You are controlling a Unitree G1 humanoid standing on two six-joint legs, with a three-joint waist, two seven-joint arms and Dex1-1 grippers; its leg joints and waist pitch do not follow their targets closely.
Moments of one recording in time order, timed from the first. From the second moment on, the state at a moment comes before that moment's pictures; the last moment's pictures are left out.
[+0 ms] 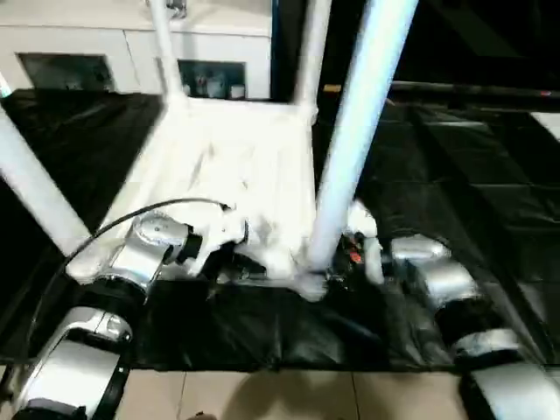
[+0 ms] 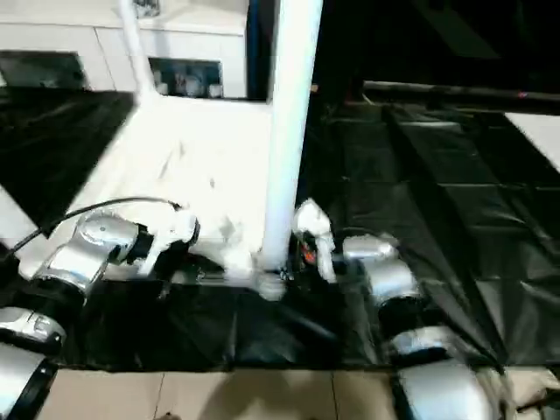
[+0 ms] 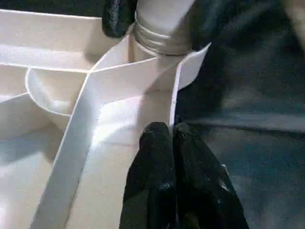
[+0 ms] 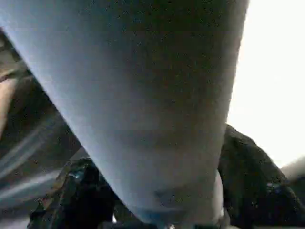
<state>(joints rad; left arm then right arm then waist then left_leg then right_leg) -0.68 0.35 -0.20 0.79 0.10 -0.04 -1.24 -0.61 -0.16 0.05 0.83 0.08 0.03 1.05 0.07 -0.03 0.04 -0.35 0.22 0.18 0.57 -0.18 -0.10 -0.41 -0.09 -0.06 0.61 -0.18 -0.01</state>
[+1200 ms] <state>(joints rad) -0.62 0.34 -0.21 0.68 0.08 -0.04 -1.25 -0.59 -0.23 0.09 0.76 0.08 0.00 1.13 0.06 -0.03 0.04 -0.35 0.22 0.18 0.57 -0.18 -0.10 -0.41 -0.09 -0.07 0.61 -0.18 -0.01</state>
